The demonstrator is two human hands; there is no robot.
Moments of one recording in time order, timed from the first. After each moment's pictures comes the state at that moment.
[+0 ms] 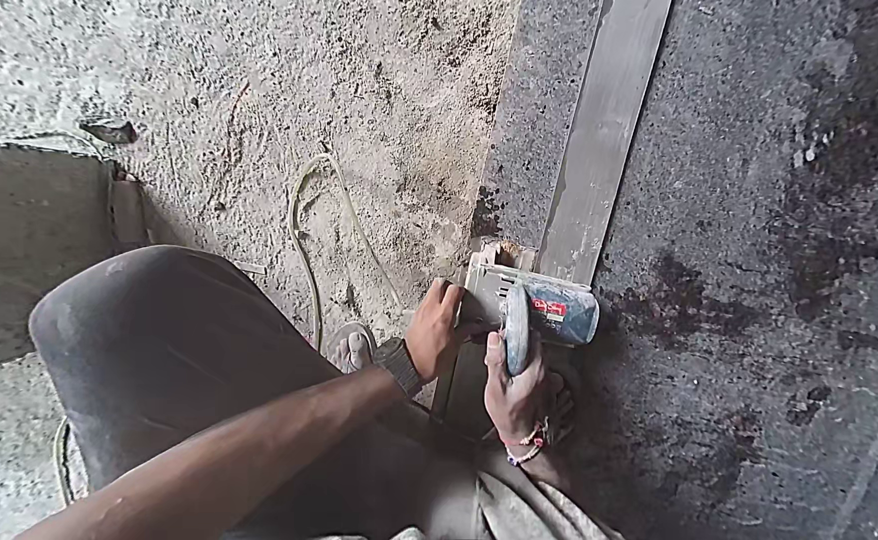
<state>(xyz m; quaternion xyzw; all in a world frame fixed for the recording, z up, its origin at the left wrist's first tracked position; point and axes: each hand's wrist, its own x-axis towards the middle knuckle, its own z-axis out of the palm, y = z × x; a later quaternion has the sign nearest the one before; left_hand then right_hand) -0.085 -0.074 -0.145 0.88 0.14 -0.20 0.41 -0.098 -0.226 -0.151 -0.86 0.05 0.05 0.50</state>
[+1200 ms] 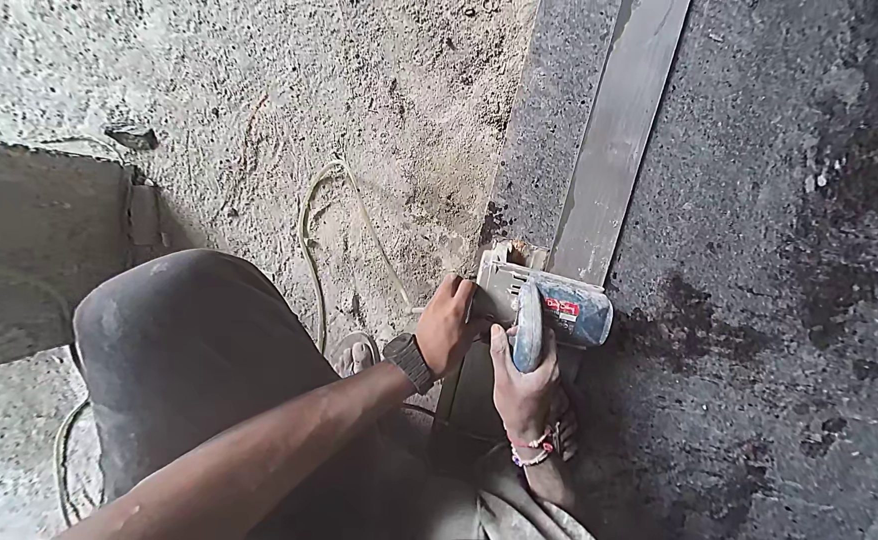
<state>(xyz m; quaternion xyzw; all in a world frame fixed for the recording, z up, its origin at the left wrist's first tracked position) -0.055 -0.069 -0.144 0.88 0.15 -0.21 0.40 -0.068 -0.214 -0.151 -0.88 0.06 0.02 0.46</state>
